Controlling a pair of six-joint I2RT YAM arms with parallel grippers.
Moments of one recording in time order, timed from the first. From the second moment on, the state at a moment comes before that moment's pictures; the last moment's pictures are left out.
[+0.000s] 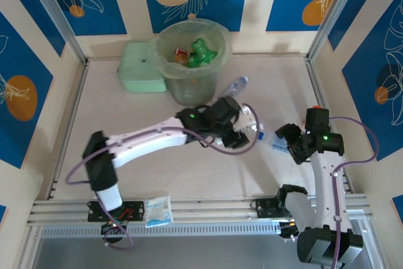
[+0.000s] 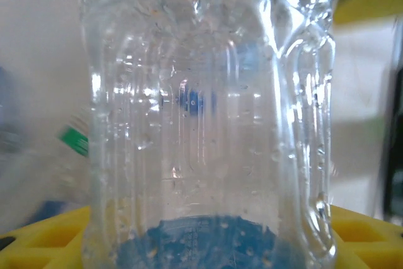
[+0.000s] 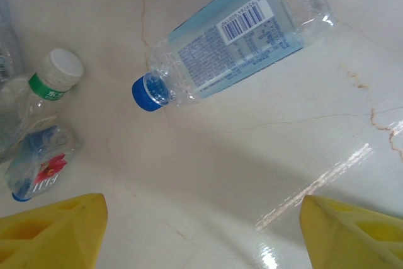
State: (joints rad) left arm -1.09 1.70 1.58 -0.57 0.05 0.11; right arm -0.19 0.83 0.86 -1.17 -0.20 0.80
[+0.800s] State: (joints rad) left arm -0.51 2.11 2.47 -0.62 -0.02 -0.13; right arm 0.42 0.86 0.77 -1.09 -0.01 1.09
